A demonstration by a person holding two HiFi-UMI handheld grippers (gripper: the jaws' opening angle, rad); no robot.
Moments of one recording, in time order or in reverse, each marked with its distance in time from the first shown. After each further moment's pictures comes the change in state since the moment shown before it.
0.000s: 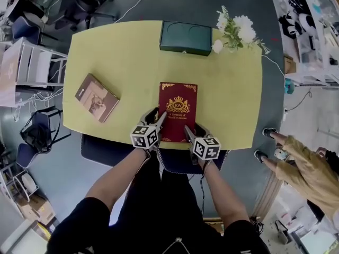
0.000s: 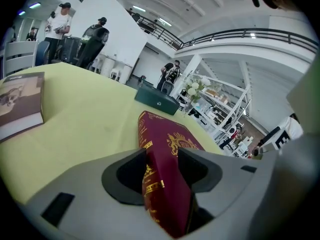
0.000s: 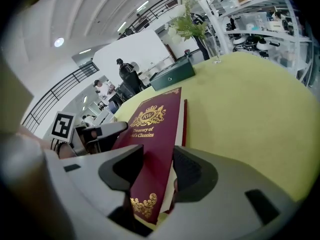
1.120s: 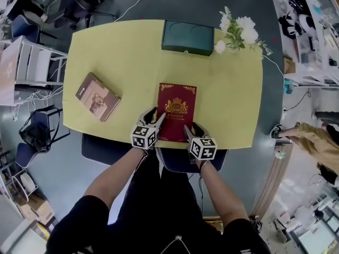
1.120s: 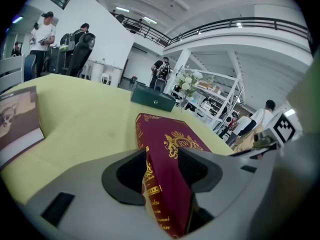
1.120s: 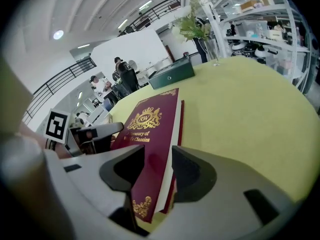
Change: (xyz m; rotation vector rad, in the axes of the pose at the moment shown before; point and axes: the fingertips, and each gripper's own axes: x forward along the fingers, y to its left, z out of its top) left arm -0.005 0.012 -0.006 0.155 0.017 -0.019; right arm 0.009 0.002 -0.009 -0.033 -0.008 -0.072
